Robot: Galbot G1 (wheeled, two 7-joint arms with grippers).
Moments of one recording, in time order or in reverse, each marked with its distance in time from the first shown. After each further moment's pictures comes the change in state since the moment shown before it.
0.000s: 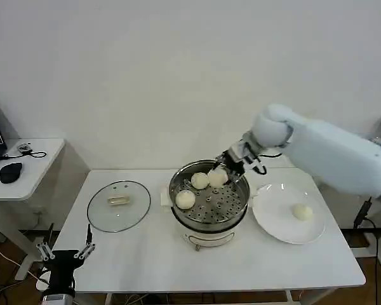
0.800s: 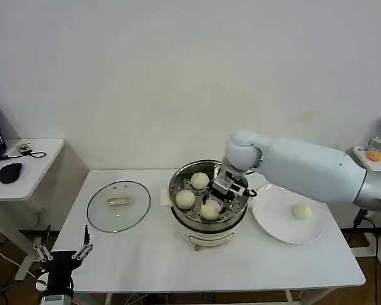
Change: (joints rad) left arm 0.002 -0.006 -0.007 0.003 0.000 -0.005 -0.011; right arm 0.006 0.055 -0.127 0.044 -0.016 0.141 -0.082
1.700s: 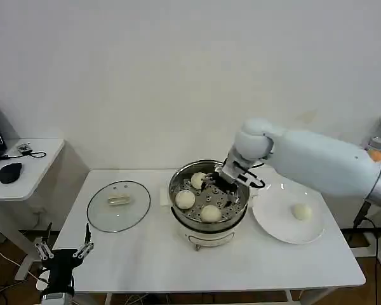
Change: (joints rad) left arm -0.015 0.018 0.010 0.010 -0.004 -0.001 0.001; right arm 0.048 -0.085 0.075 -0.021 0.088 -0.039 0.060
